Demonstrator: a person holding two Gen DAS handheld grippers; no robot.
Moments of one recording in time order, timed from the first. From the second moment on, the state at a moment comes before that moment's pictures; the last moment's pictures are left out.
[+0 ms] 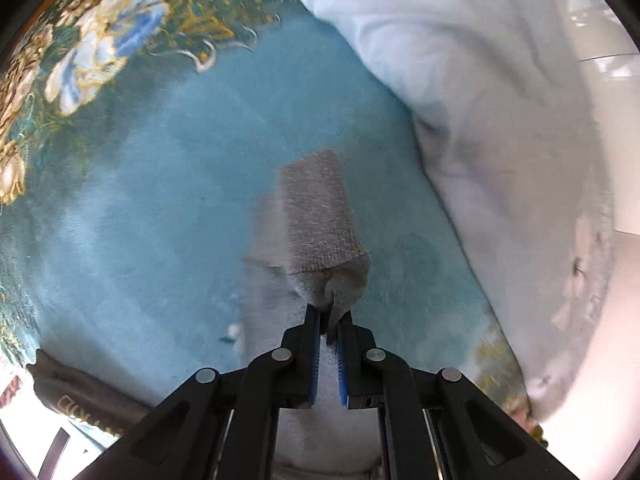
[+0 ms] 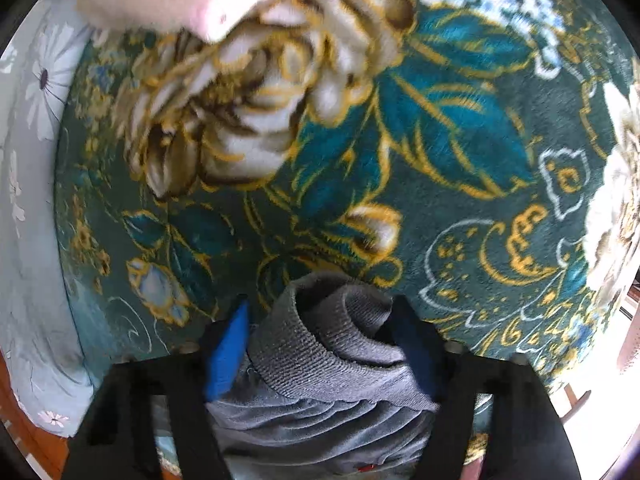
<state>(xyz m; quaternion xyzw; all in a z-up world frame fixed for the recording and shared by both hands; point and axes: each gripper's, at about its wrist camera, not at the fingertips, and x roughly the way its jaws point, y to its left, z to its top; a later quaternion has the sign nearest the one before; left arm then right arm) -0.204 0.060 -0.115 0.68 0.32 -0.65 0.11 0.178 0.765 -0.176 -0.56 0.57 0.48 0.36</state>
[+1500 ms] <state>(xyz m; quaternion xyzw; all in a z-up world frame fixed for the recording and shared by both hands) 0.038 -0.073 -0.141 0.68 0.40 -0.56 0.25 0.200 0.727 -0.086 -0.56 0.47 0.57 0.36</state>
